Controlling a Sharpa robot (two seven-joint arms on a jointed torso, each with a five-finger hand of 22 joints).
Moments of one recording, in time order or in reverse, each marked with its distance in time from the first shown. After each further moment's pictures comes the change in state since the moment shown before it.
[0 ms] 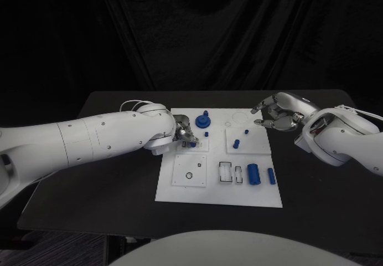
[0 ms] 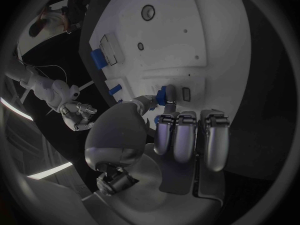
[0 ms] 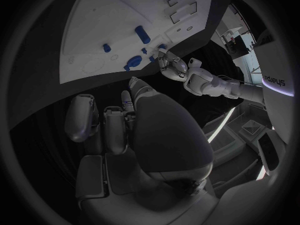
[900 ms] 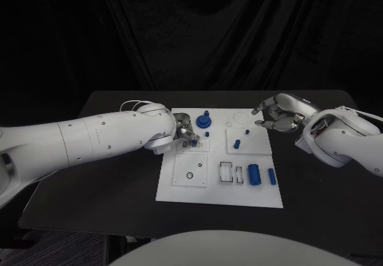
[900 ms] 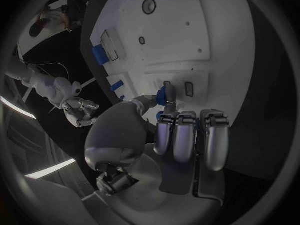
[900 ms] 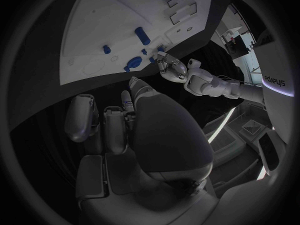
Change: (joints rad) left arm -0.001 -0.005 0.000 0.000 0.000 -0.036 0.032; left_hand -0.003 -0.003 0.000 0.000 -0.002 -0.002 -0.002 -0.004 0.004 0.000 0.000 0.000 0.000 0.000 0.000 0.000 0.000 0.000 -0.004 -0.004 0.000 0.000; right arm -0.004 0.002 0.000 -0.002 0.000 0.002 -0.001; right_hand 0.000 0.000 0.000 0.000 0.000 0.000 0.000 0.000 0.000 0.000 0.000 0.000 0.000 0.000 0.000 0.000 0.000 0.000 0.000 0.000 0.000 0.001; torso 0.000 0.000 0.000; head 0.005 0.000
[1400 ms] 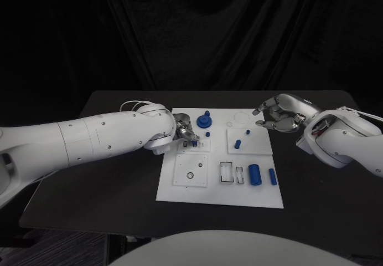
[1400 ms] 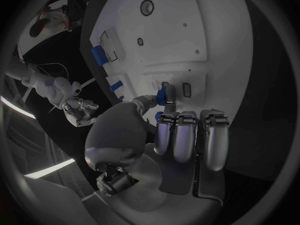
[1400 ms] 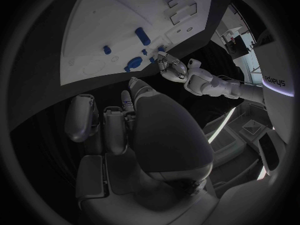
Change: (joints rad) left arm -0.003 -0.006 0.000 0.000 0.000 0.003 0.001; left_hand 0.000 0.000 0.000 0.000 -0.013 0.000 0.000 0.000 0.001 0.000 0.000 0.000 0.000 0.000 0.000 0.000 0.000 0.000 0.000 0.000 0.000 0.000; right arm -0.001 0.000 0.000 -0.001 0.000 0.002 -0.001; right_hand 0.000 0.000 0.006 0.000 0.005 0.004 0.004 0.000 -0.003 0.000 0.000 0.000 0.000 0.004 0.003 0.000 0.000 0.000 0.000 0.000 0.000 0.000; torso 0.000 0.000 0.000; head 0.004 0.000
